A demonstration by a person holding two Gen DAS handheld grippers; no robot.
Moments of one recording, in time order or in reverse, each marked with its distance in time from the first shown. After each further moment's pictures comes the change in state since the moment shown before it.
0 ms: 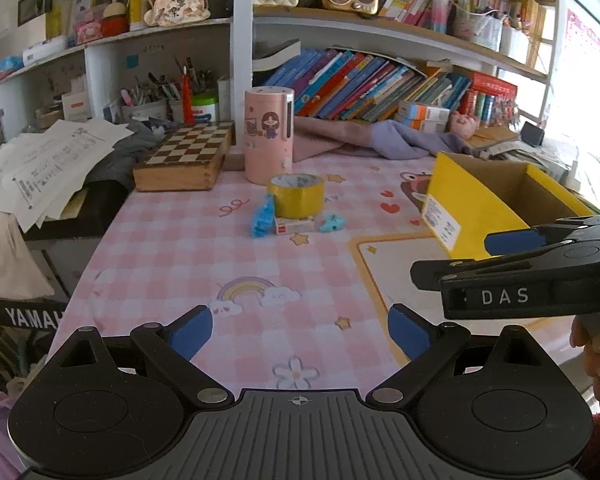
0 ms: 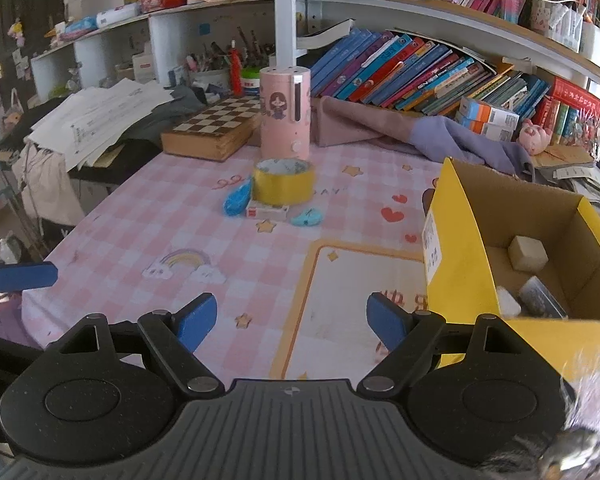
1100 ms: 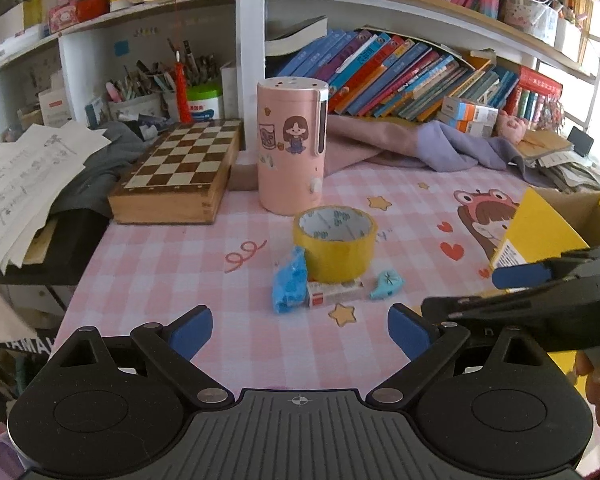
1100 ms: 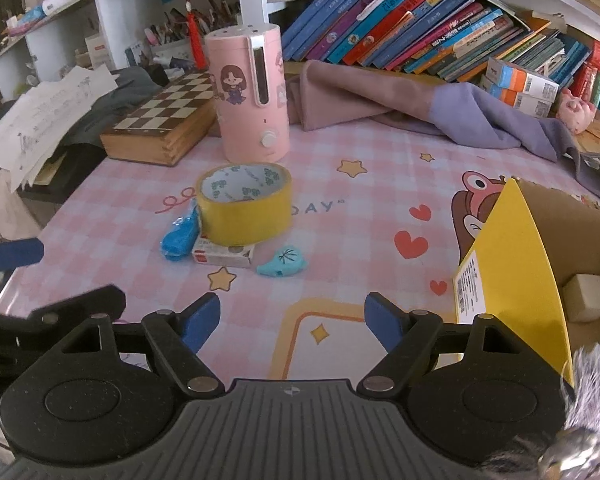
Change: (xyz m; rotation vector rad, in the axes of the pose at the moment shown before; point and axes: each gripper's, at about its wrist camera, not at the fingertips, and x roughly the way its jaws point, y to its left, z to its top) left arm 0.126 0.032 0.075 -0.003 0.052 0.026; right arm 0.141 -0.036 0.073 0.058 0.135 0.013
